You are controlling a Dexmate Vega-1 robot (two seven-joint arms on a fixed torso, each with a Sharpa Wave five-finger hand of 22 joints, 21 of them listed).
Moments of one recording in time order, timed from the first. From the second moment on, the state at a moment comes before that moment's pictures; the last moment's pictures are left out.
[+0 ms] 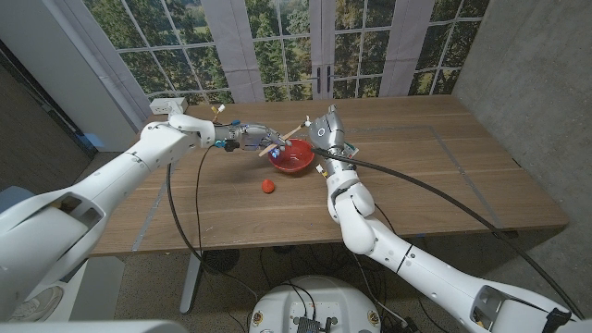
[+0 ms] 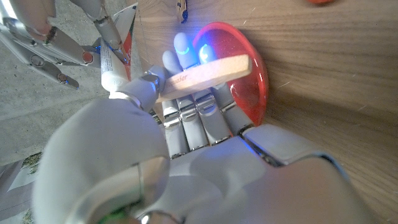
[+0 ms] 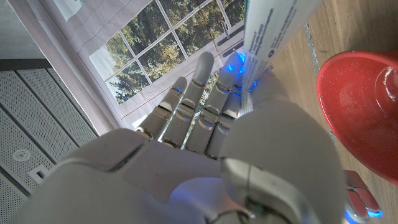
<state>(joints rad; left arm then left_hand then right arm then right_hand) 0.41 0.73 0.63 -1.32 -0.58 0.28 -0.71 0.95 0.11 0.72 -0.19 0.16 0.93 0.09 0.18 0.47 1.07 -0.04 0.41 0.70 1.10 -0.12 0.50 0.68 0.60 -0.06 1.32 0.18 -0.81 -0.35 -0.89 -1.69 -2.16 -0.67 0.30 1.08 0.08 0.21 -0.14 0.32 1.12 -0.10 0.43 0.24 1.17 -0.18 0.65 0.76 0.85 -0.11 0.61 1.01 0.46 -0.04 0.34 0.21</state>
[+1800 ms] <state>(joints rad) 0.38 0.70 0.63 -1.24 -0.57 0.27 -0.73 0.95 0.10 0.72 -0.19 0.16 0.93 0.09 0.18 0.47 1.07 -0.04 0.40 0.70 1.10 -0.12 0.50 0.68 0.60 -0.06 1.32 0.18 -0.83 -0.24 -0.83 -1.63 -2.05 -0.84 0.17 1.07 0.09 0.24 -0.14 0.33 1.11 -0.11 0.39 0.22 1.14 -0.19 0.63 0.72 0.87 -0.11 0.55 1.06 0.47 -0.02 0.37 0.20</state>
